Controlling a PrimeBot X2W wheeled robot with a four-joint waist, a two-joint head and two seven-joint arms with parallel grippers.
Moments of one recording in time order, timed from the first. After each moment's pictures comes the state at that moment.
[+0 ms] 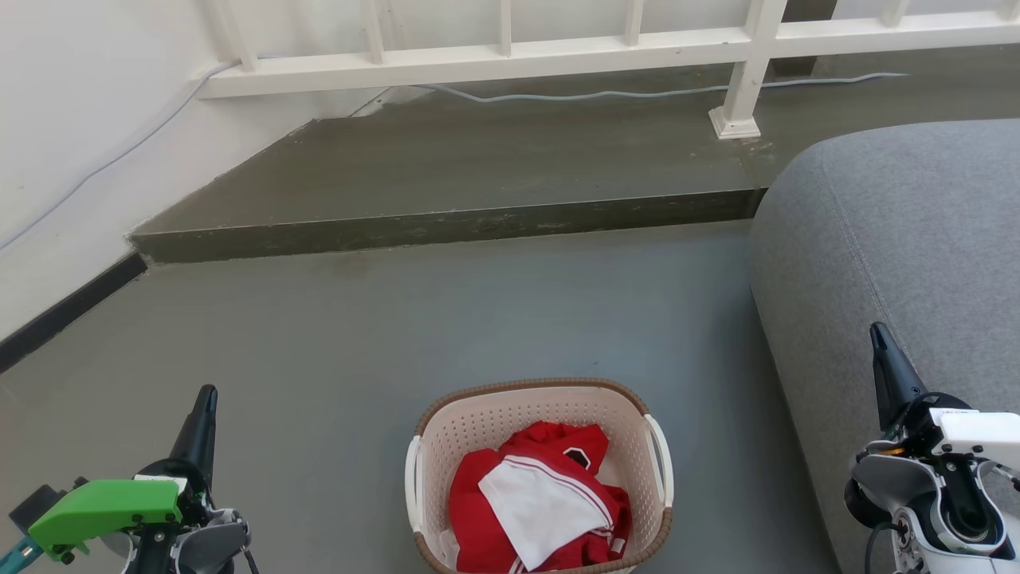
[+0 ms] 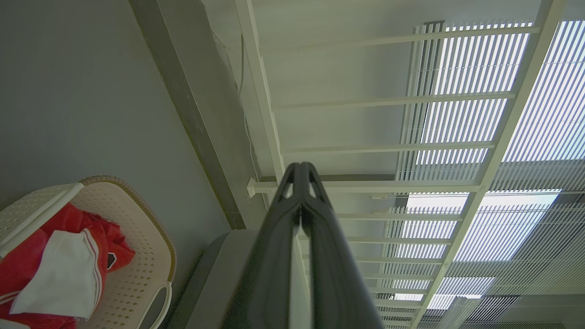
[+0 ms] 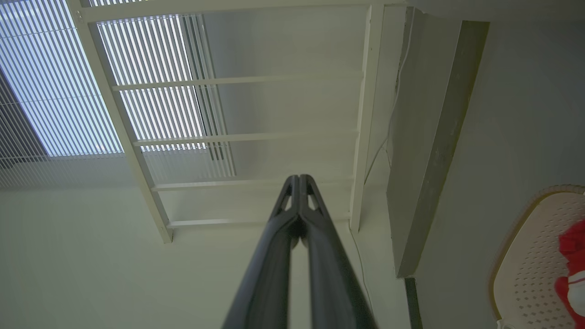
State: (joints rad) left arm -0.06 0.03 0.08 0.28 -1.60 -0.12 0.11; right arm -0.06 -0.04 -0.13 0.28 1.60 0.12 0.11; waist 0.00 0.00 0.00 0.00
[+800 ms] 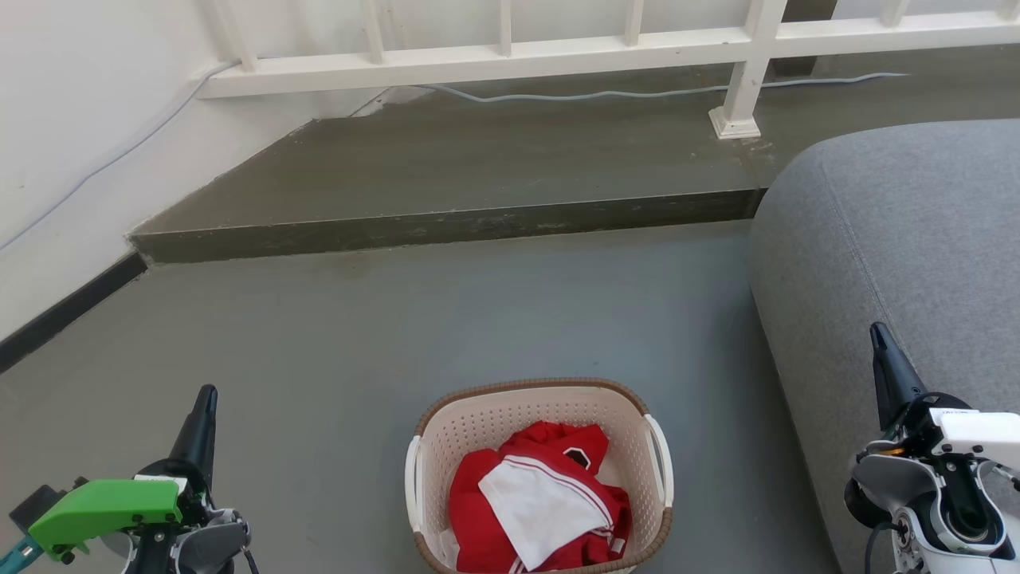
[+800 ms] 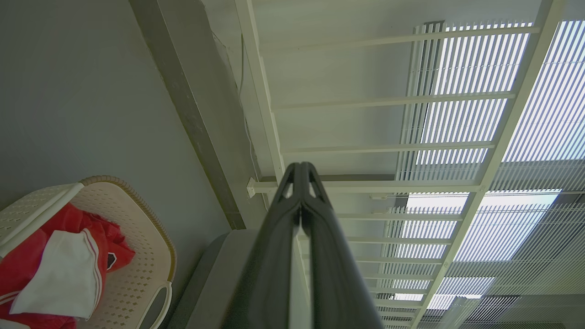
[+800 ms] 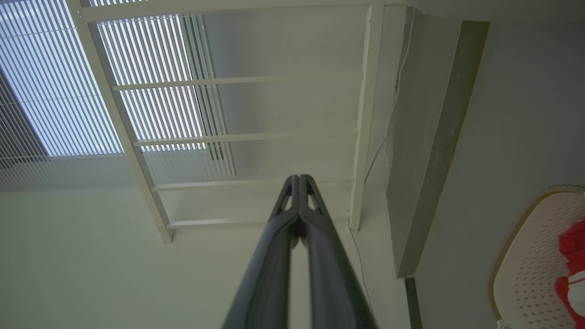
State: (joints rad) left arm -0.06 0.03 0.08 0.28 -1.60 -0.12 0.11; right arm -0.06 -0.04 -0.13 0.28 1.60 0.12 0.11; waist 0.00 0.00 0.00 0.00
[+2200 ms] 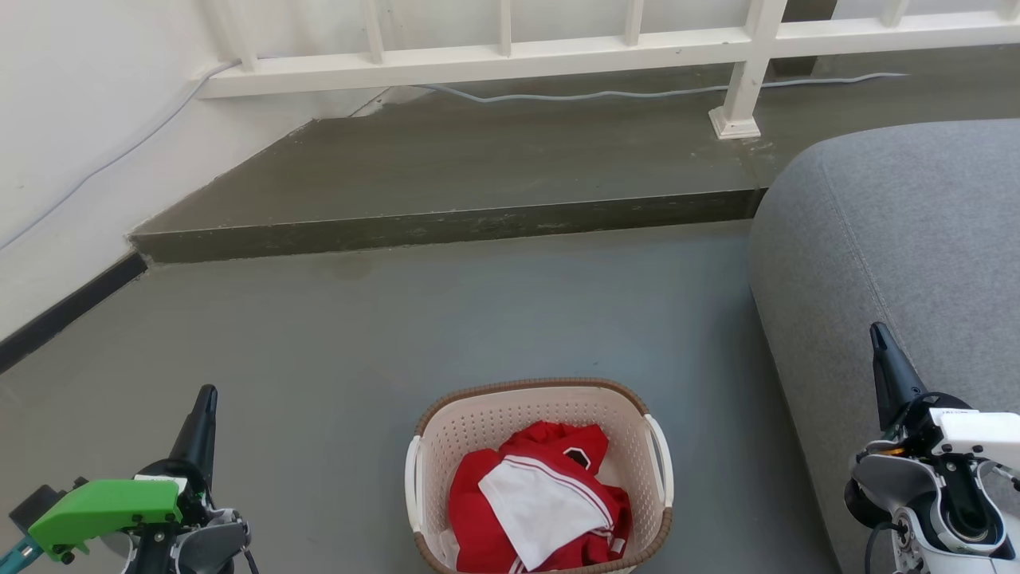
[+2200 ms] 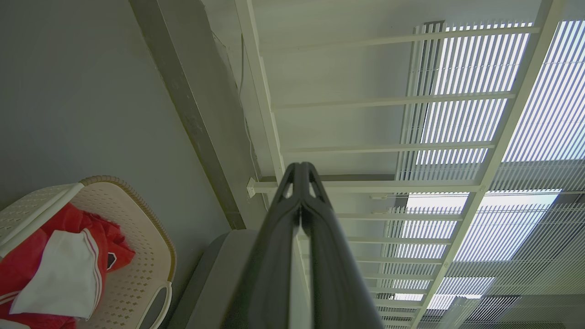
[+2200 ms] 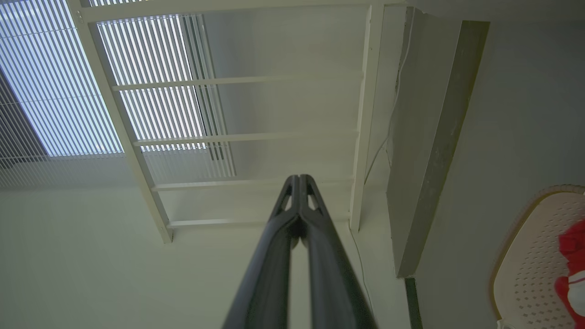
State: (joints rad) left arm -0.06 0.03 0.08 0.28 -1.60 -0.12 0.11; right arm -0.06 -0.04 -0.13 0.28 1.60 0.12 0.11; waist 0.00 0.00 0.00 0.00
